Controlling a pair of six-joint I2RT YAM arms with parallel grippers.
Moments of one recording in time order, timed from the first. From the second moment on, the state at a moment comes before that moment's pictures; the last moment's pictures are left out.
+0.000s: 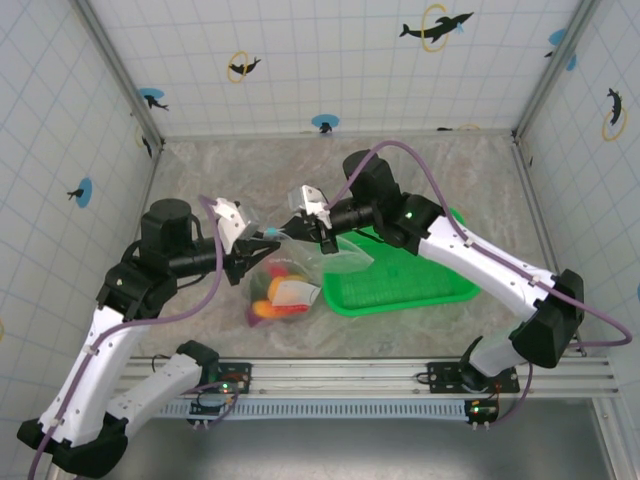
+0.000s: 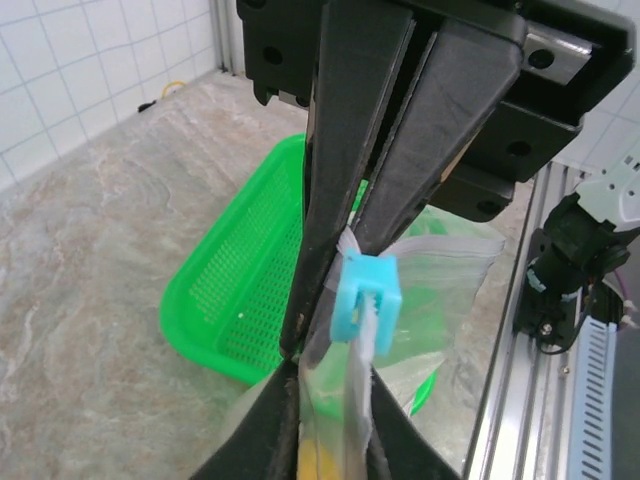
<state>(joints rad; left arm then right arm) -0.48 0.80 1.13 -0.81 0.65 0.23 0.90 1.48 1.42 -0.30 -0.82 -0.44</state>
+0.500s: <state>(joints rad) -0.48 0.78 1.15 -0.81 0.67 0.24 0.90 1.48 1.37 -0.28 -0.80 -0.41</state>
